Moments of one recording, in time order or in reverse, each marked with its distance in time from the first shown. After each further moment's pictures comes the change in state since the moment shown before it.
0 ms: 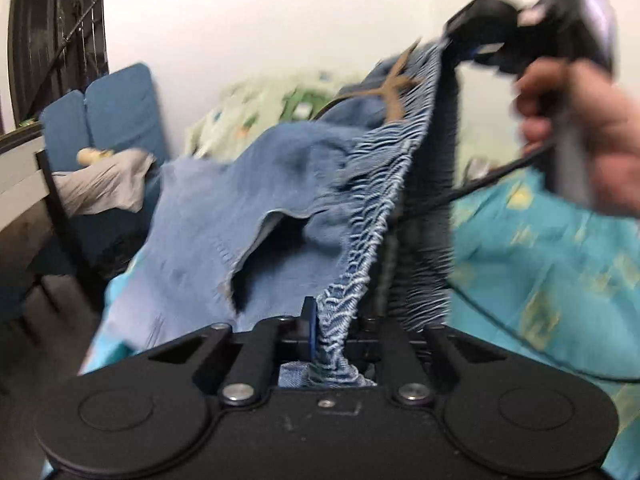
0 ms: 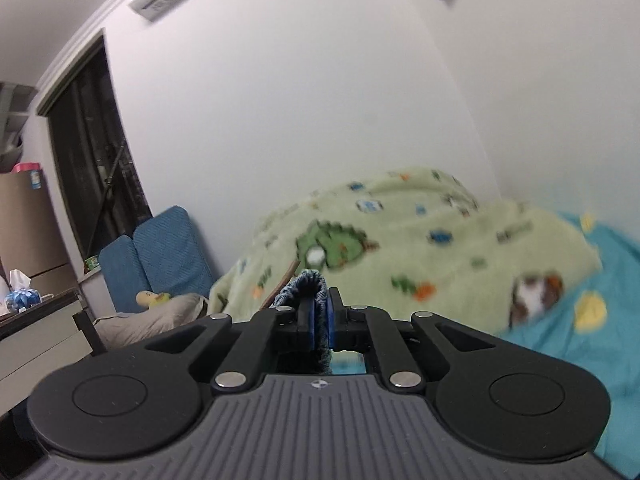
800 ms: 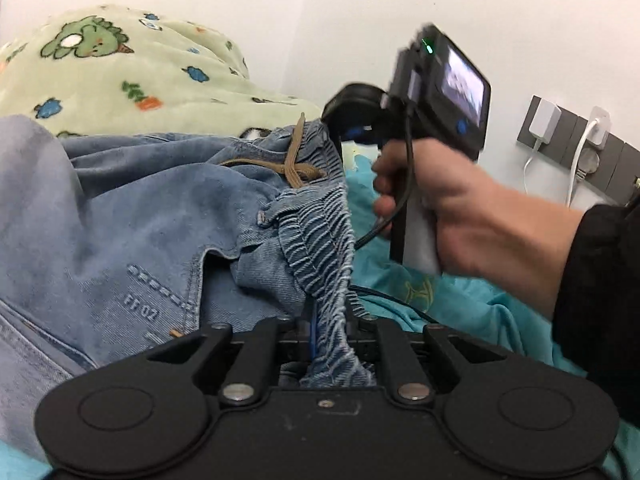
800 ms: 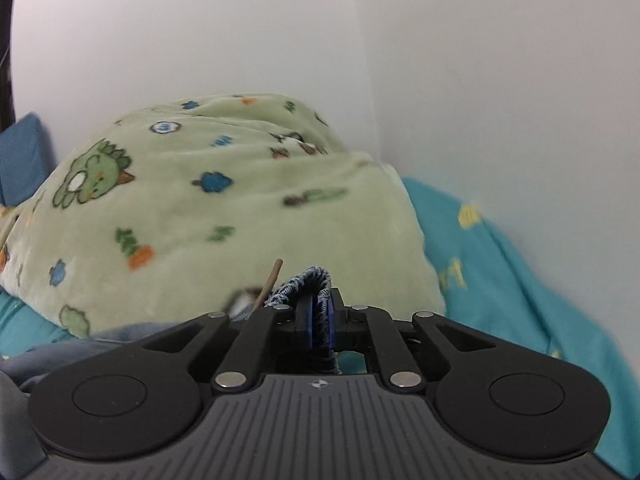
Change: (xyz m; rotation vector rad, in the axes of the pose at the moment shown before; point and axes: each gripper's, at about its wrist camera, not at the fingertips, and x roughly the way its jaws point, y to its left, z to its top) left arm 0.217 -0.216 0.014 -0.110 0.075 -0.475; right arm 0.124 -0.295 -0.025 -0.096 0.229 -0.296
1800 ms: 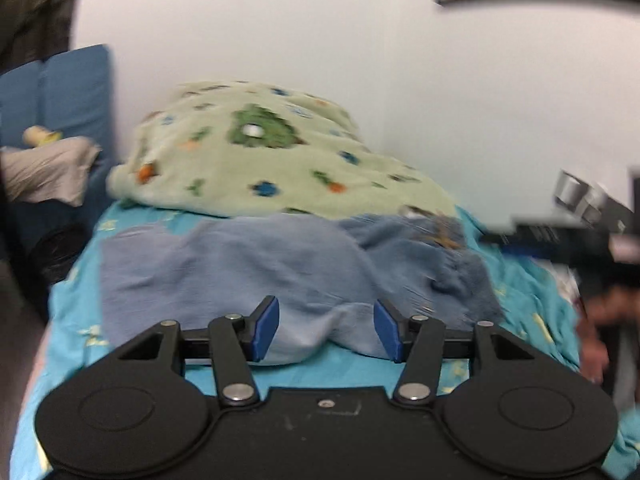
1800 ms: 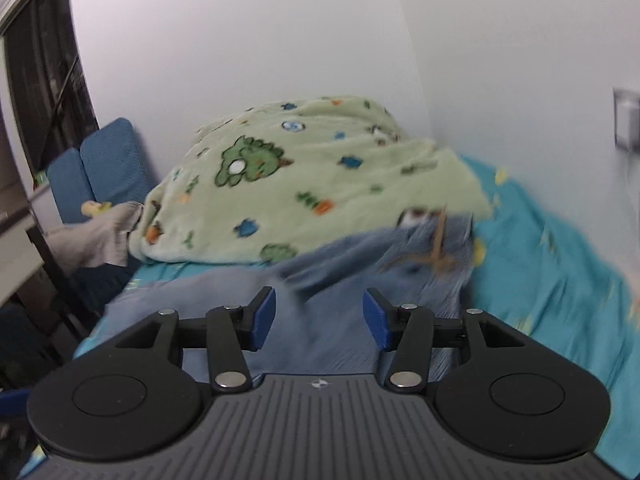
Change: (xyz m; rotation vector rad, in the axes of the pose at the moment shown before) left arm -0.314 0.111 0.029 0.011 -0.073 0.276; right arm -0.282 0.178 -0.043 0.085 0.090 0.109
